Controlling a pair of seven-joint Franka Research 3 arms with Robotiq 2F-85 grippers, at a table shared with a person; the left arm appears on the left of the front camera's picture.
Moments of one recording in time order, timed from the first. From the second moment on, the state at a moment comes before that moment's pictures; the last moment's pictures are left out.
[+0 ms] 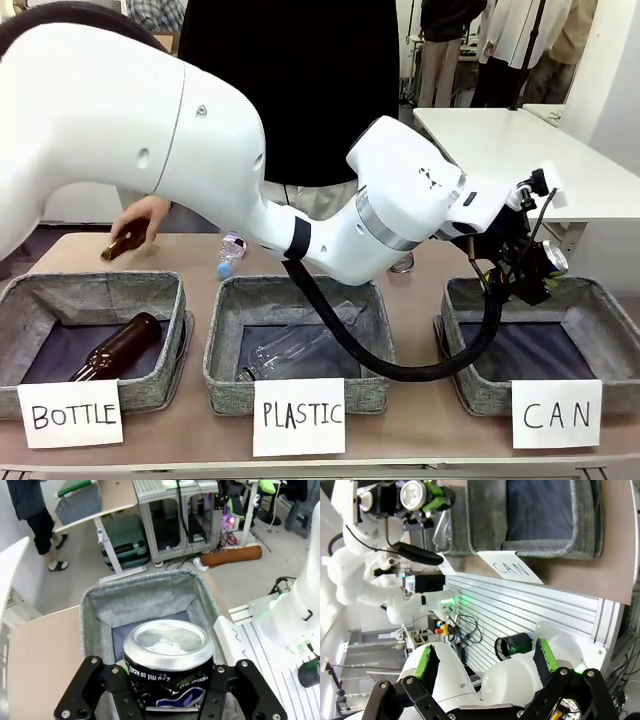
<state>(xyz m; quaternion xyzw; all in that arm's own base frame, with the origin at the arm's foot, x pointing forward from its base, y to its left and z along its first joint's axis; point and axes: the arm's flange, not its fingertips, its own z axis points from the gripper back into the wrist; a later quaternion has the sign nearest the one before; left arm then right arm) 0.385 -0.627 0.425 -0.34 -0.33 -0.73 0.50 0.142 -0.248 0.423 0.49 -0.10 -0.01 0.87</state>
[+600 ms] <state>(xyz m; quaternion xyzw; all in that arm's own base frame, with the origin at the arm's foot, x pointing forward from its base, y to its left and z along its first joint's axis) 0.382 -0.628 0.424 -0.35 -0.32 -0.73 0.49 0.142 -0.248 0.423 0.49 -0.10 -0.01 0.87</state>
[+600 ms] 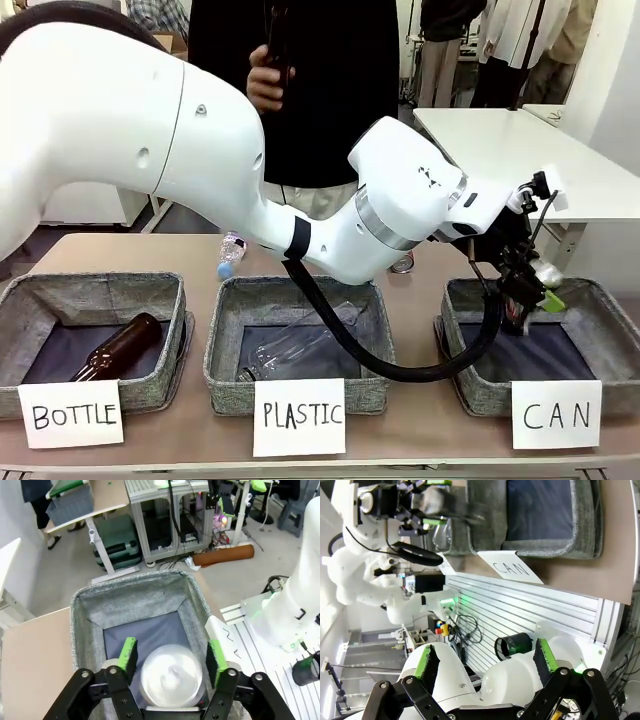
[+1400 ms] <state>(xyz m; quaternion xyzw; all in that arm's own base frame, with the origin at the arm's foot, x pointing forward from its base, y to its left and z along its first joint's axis) 0.406 -0.596 0.447 -0.36 -0.29 -0.70 0.54 0.142 -0.248 0.423 0.49 -0.10 -0.01 0.87</state>
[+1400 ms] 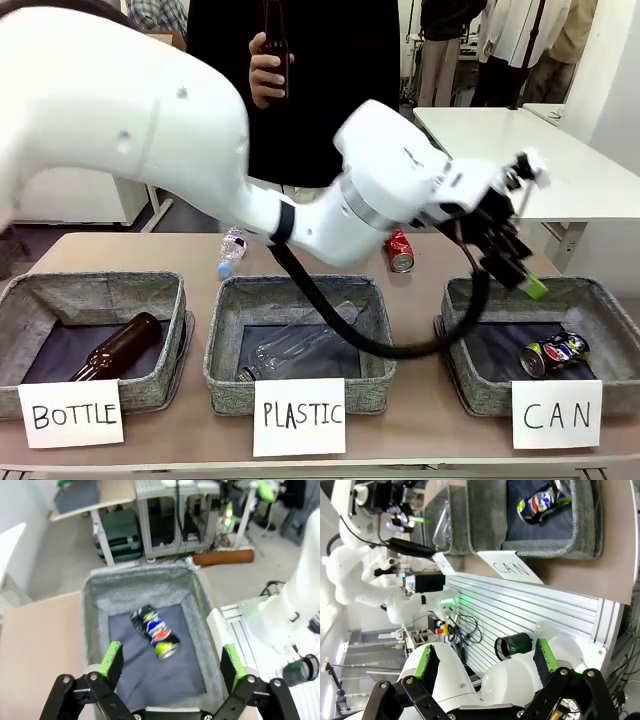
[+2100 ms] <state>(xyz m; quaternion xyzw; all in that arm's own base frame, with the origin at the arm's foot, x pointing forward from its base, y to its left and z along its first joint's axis) 0.398 -0.145 0.561 -0.43 -0.21 -0.35 0.80 0.221 -0.141 0.510 0.53 -0.15 0.08 0.83</state>
